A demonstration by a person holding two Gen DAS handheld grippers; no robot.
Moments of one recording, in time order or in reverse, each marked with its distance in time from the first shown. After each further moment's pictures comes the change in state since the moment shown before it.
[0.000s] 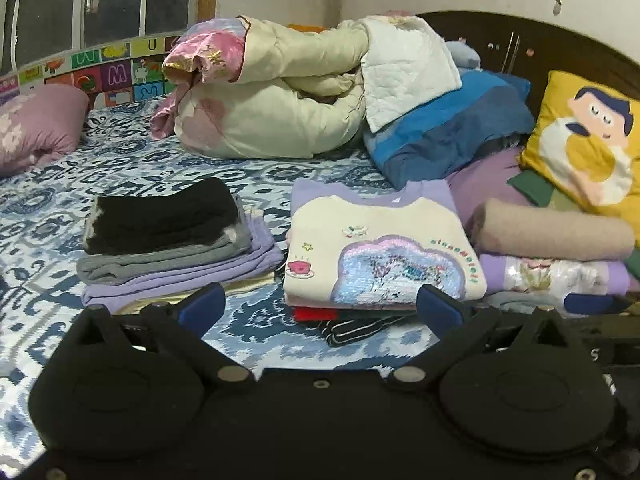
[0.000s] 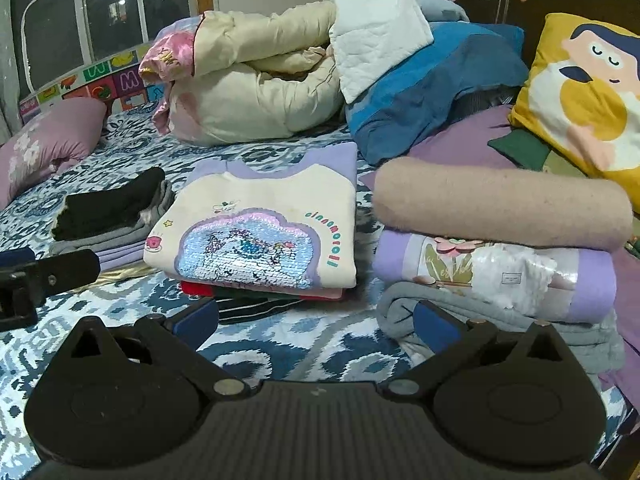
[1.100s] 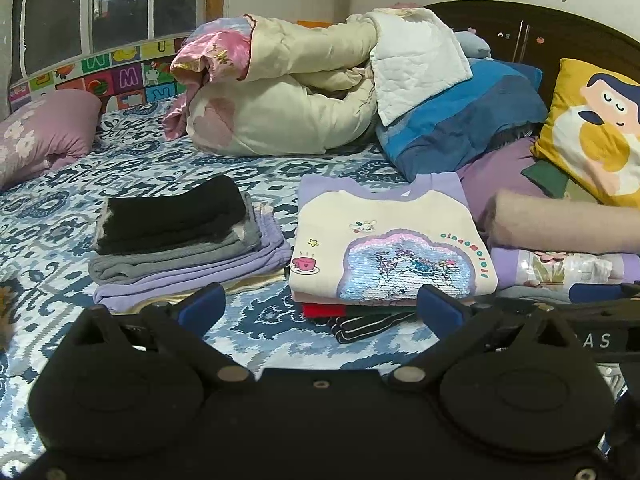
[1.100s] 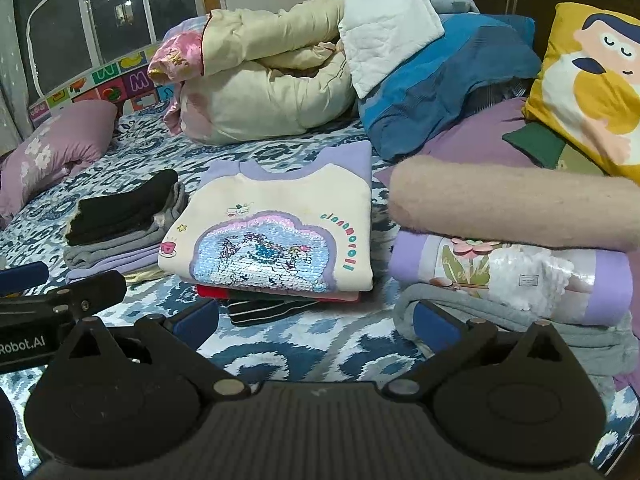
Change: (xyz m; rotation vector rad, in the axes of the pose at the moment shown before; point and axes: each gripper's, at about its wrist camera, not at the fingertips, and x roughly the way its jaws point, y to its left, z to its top) left arm 0.003 -0.012 0.001 0.004 0.015 0.057; right arm 0.004 -0.001 0.009 0.024 0.016 0.048
